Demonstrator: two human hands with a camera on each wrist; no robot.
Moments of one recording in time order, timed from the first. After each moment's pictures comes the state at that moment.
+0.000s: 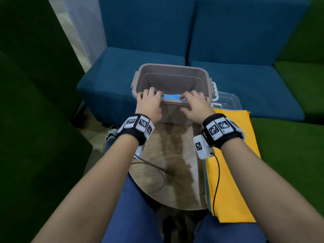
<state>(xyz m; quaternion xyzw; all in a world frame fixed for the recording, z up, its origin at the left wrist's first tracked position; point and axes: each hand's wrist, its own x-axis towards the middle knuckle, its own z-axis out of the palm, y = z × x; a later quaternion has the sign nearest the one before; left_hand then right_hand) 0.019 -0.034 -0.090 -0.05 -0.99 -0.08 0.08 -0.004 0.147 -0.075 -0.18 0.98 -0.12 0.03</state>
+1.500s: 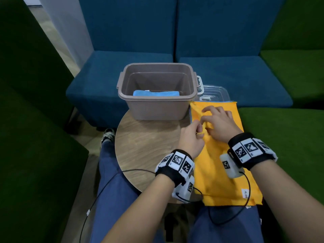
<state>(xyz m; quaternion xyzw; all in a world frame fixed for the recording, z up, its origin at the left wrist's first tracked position) 0.105 0.118 -0.122 -0.06 -0.84 -0.54 0.00 0.054 0.258 -0.103 -0.17 0.98 -0.03 0.05</state>
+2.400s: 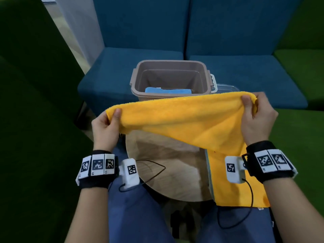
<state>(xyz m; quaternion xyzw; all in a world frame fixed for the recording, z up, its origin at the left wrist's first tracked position) 0.128 -0.106 -0.094 0.11 -0.77 -0.58 0.24 0.081 0.251 -0.076 0.00 0.85 -0.39 -0.36</state>
